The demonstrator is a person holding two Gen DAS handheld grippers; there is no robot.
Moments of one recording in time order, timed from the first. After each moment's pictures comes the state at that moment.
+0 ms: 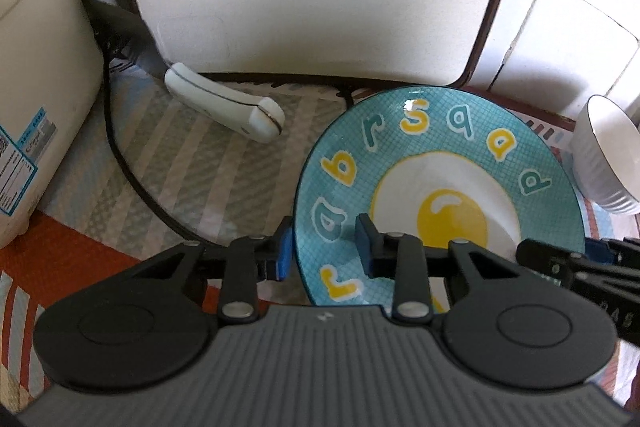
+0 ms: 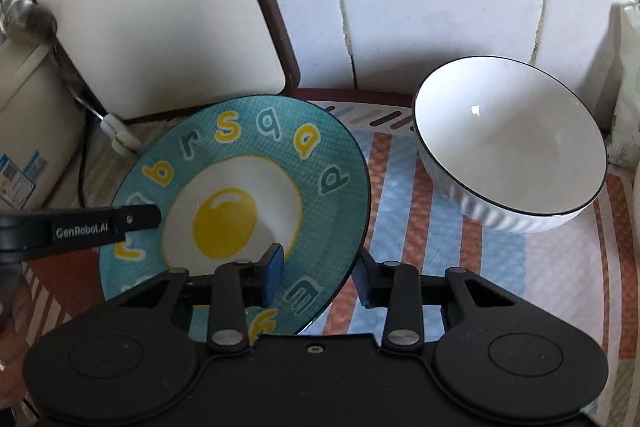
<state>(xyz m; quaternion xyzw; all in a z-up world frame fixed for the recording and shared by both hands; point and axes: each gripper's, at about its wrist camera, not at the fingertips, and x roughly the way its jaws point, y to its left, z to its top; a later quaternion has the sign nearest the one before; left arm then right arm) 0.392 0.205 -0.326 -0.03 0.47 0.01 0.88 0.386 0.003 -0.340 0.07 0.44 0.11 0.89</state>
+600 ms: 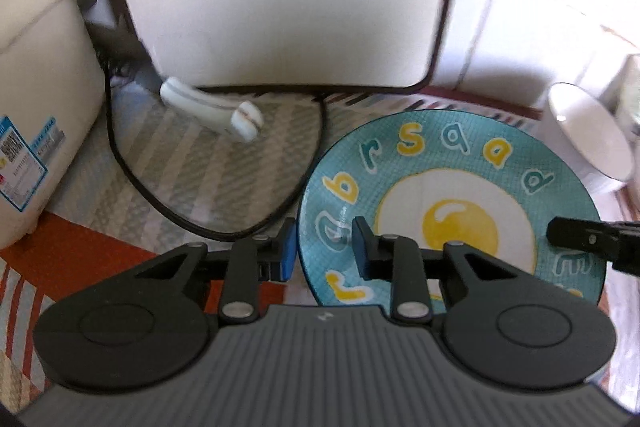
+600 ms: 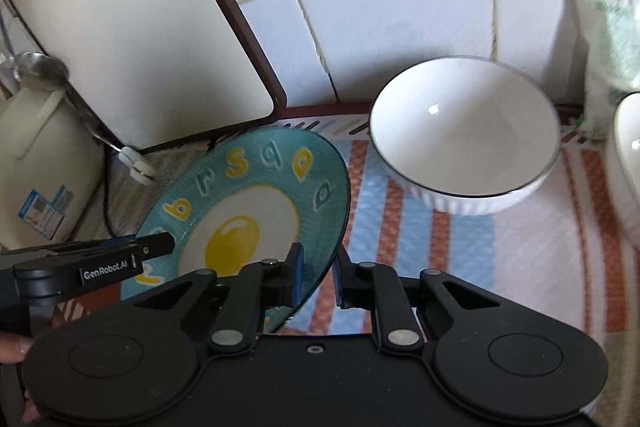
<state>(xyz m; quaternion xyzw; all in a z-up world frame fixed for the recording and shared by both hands) 0.362 0.184 -0.309 -0.01 0.44 0.00 0.90 0.357 -0.036 -0.313 0.12 0.43 0.13 0.89</state>
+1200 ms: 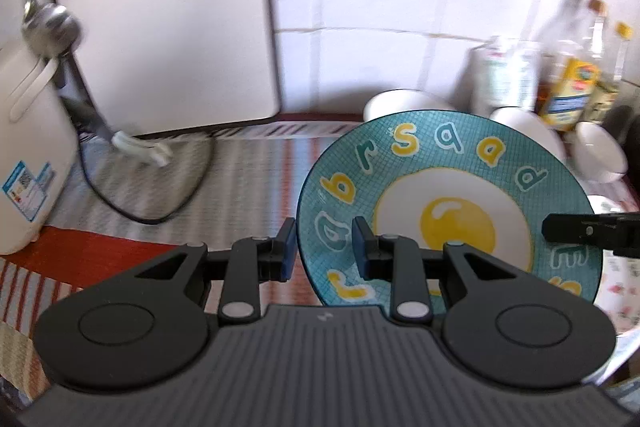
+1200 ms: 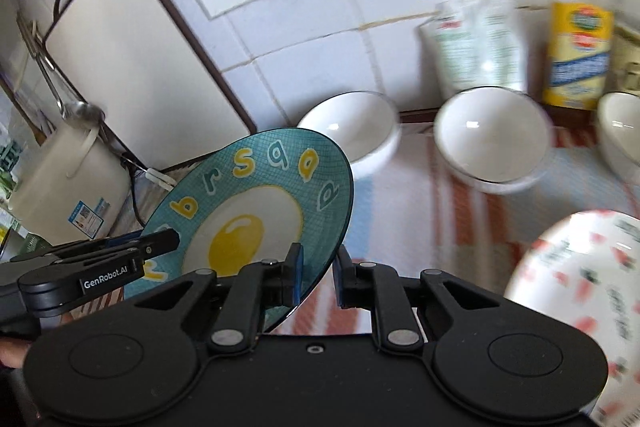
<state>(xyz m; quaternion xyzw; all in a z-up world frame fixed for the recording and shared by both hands) 0.268 0.083 -0.223 0.02 0.40 -0.08 0.91 0.225 -0.131 -0.239 0.16 0.39 0.09 0.90</state>
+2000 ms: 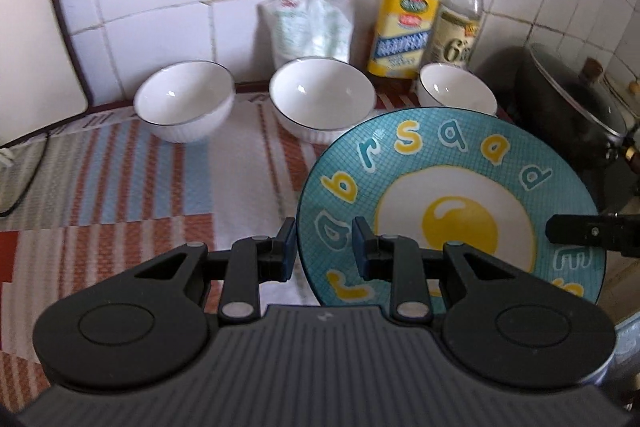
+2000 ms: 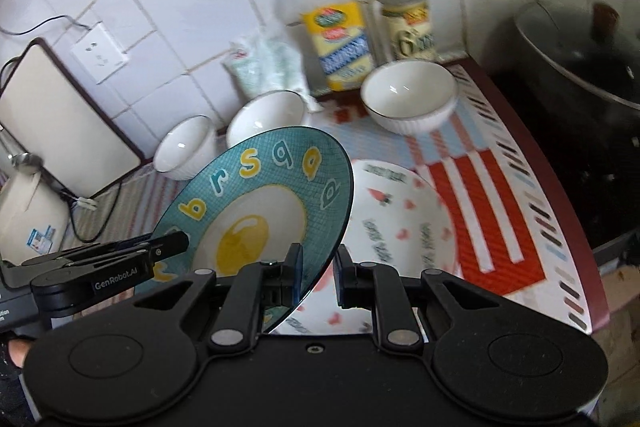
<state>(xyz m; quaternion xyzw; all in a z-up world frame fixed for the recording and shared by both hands) 0.223 -0.102 -0.244 0.04 0.42 -0.19 0.88 0.124 -0.296 -0.237 0.20 0.40 -0.02 0.89</state>
